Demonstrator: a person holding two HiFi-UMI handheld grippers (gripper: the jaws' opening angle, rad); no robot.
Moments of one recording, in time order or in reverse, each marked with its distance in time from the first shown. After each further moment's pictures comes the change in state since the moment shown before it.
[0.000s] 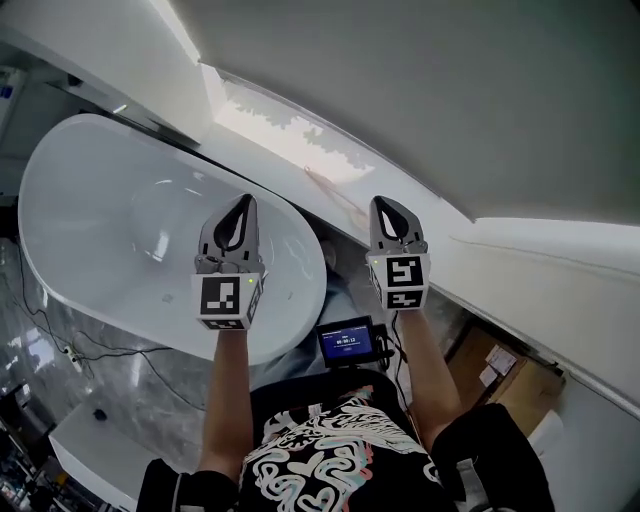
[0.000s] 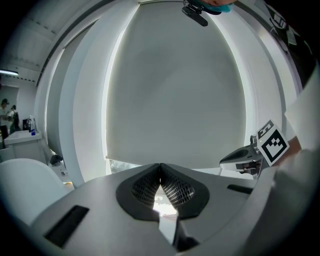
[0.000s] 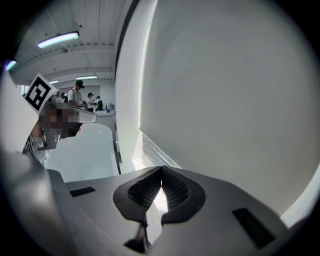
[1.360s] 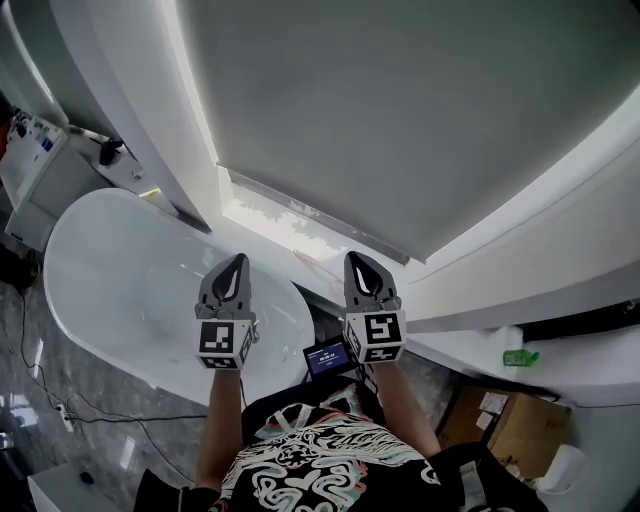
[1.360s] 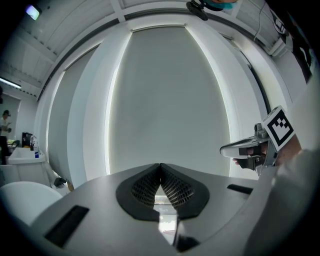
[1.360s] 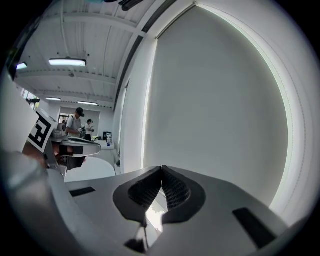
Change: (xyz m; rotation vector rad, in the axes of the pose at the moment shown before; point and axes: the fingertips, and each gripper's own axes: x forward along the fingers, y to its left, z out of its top) left arm -0.140 -0.039 0.125 0.082 -0.212 0.011; right arm -0.184 0.040 0.150 0.048 -0.368 -0.046
